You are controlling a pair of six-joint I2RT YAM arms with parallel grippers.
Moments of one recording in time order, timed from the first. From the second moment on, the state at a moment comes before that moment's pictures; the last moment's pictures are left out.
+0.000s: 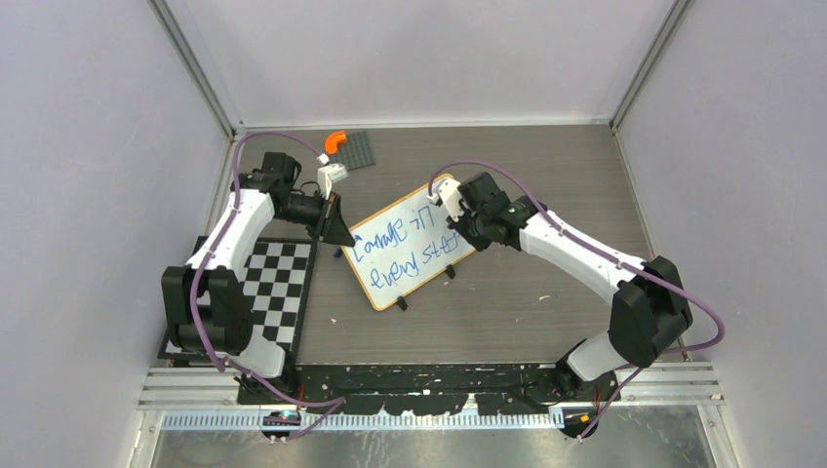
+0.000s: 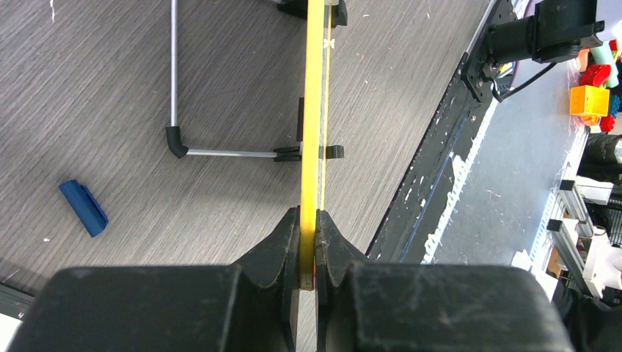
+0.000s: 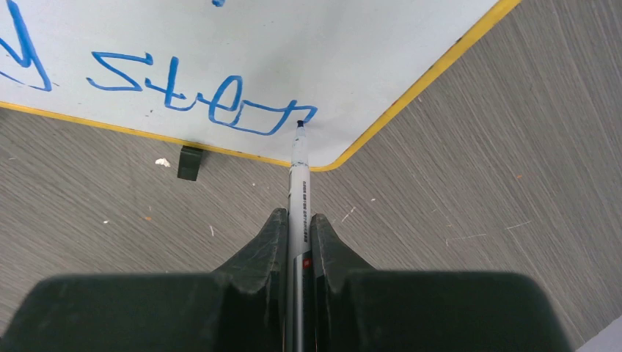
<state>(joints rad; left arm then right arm) -0.07 1.53 1.25 -0.99 0.94 0.45 0.64 1.50 1.15 -0.60 0.07 -0.31</state>
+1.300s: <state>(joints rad) -0.08 1.52 1.25 -0.99 0.94 0.46 0.62 1.51 1.13 -0.61 0.08 -0.32</state>
